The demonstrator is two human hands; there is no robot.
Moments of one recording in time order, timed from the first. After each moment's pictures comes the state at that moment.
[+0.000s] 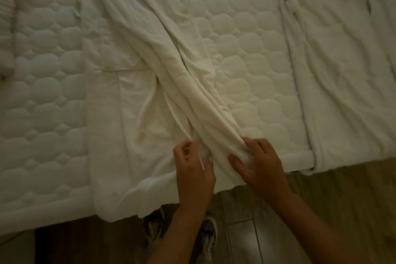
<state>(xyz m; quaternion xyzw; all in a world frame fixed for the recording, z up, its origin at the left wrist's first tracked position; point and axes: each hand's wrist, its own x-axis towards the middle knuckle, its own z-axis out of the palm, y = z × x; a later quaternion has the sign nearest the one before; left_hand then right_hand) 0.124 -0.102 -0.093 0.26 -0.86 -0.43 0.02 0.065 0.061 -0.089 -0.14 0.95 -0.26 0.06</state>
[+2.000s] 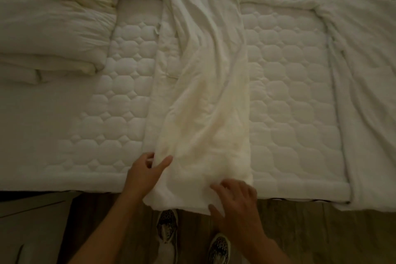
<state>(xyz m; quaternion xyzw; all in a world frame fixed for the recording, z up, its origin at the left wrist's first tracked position) 0.207 -0.289 -0.077 0.48 -0.72 -0.48 -0.14 0.172 -0.027 -0.087 -0.33 0.92 -0.20 0.11</state>
